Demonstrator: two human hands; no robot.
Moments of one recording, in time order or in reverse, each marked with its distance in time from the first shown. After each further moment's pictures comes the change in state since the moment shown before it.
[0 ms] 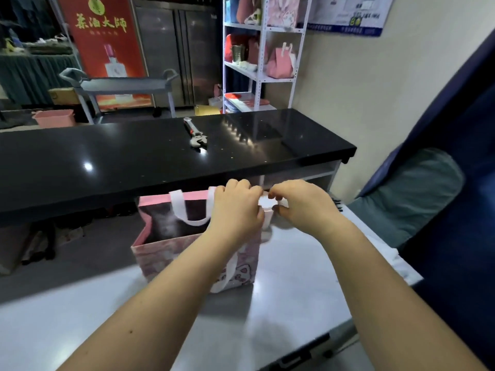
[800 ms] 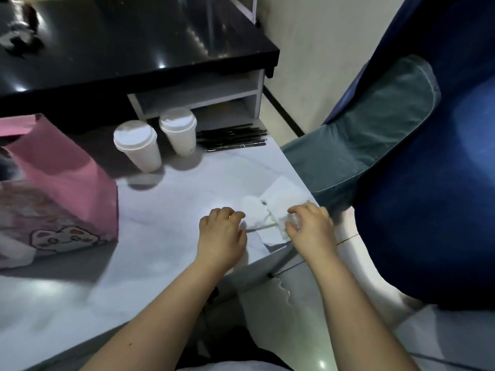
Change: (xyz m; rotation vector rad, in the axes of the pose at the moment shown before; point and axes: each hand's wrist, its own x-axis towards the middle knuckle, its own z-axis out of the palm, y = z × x) left_hand -0.037 0.249 0.241 -0.155 -0.353 -0.196; right_hand -0.192 0.305 0.143 0.258 -0.068 0.569
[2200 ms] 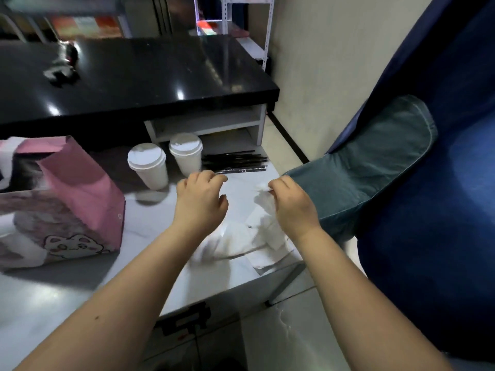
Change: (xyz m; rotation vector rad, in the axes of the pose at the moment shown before) left_hand 0.056 0.001 -0.098 0.085 0.283 -0.001; right_hand 0.061 -0.059 -0.057 0.007 0.246 -0.555
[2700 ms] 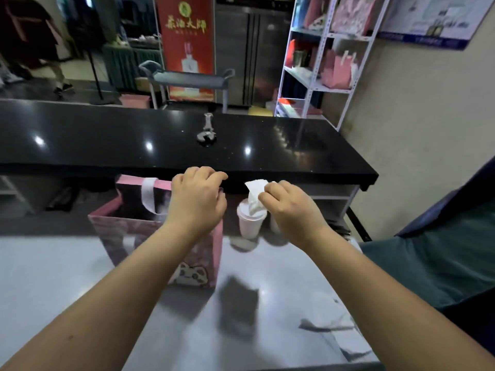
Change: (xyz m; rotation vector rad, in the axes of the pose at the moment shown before) left_hand -0.008 -0.180 -0.176 0.113 0.338 -0.133; right_hand 0.132 -0.216 -0.001 -0.163 0.034 -0.765
